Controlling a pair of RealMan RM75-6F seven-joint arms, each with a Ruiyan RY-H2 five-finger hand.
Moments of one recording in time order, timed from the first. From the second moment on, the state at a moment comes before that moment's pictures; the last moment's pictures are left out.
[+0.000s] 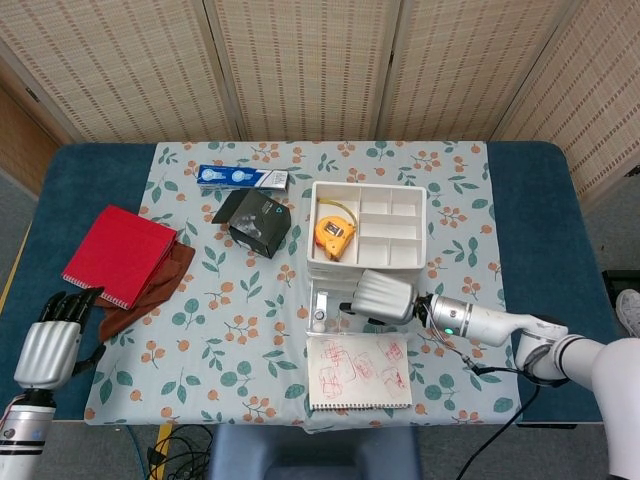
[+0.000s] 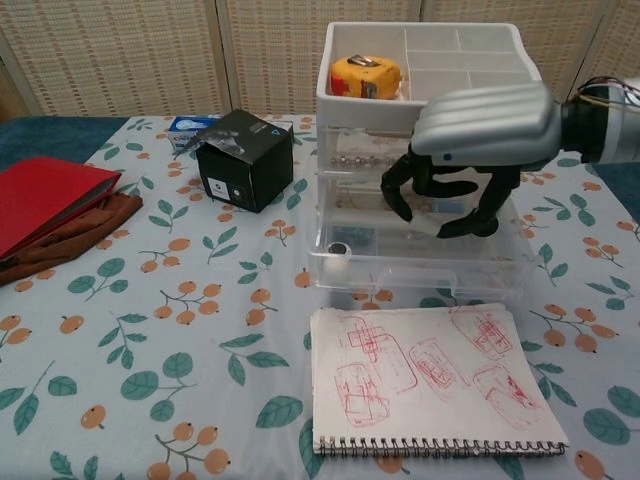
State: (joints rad) left arm -0.19 -1.16 -0.06 -1.69 1.43 1.40 0.24; right arm 1.03 -1.34 -0.20 -1.15 -1.93 1.16 0.28
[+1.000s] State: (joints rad) left arm -0.20 -1.17 -0.05 -1.68 1.47 1.40 0.21; right arm 0.65 -1.28 -0.18 -1.24 -1.67 1.16 0.15
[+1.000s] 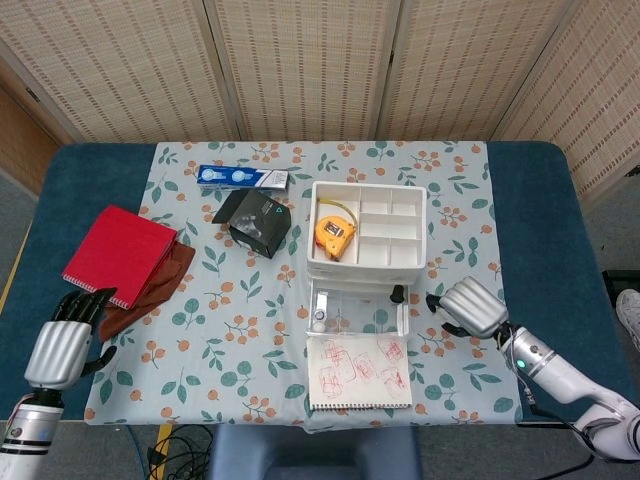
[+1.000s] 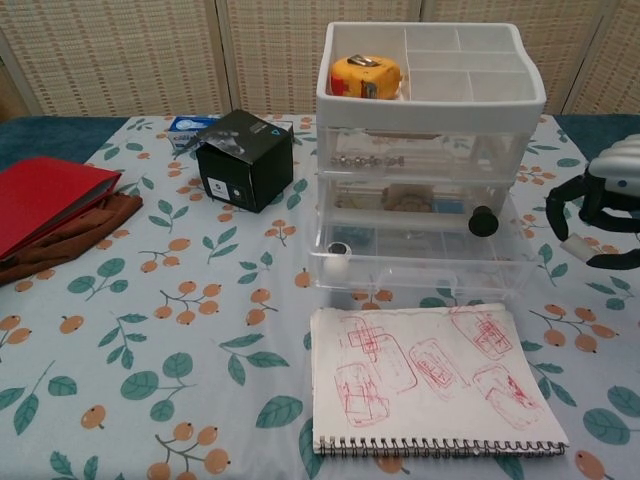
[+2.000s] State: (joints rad) left arm -0.20 -1.17 -0.05 -1.67 1.48 1.40 0.19; right arm 0.54 -1.22 -0.10 -1.31 -1.65 1.27 0.11
